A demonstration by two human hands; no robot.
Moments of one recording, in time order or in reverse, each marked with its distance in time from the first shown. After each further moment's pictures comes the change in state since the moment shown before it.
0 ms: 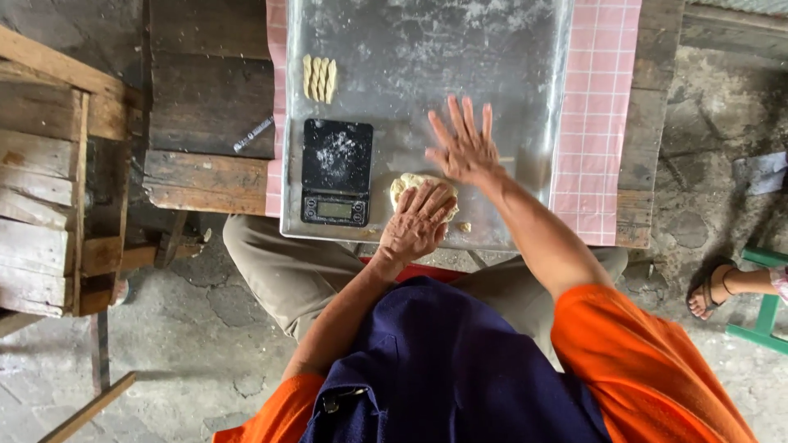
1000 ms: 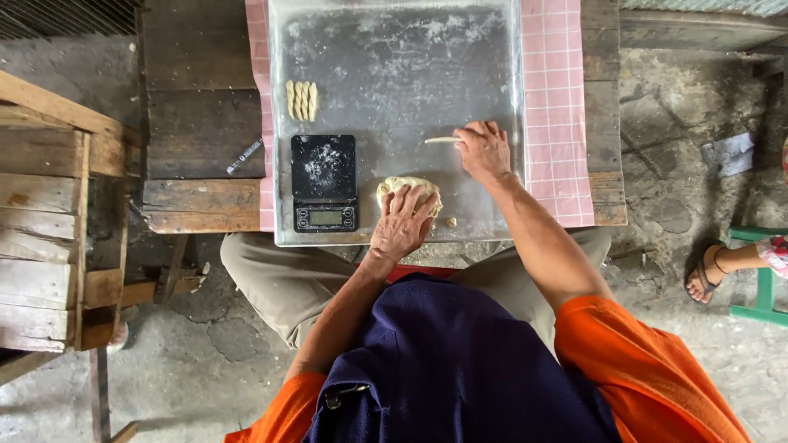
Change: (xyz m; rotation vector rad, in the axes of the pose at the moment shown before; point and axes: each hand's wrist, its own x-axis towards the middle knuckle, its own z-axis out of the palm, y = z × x) left_hand -0.004 0.001 -0.002 0.066 0.017 -0.031; right_hand -0.061 0.046 -0.008 -0.127 0.184 0.321
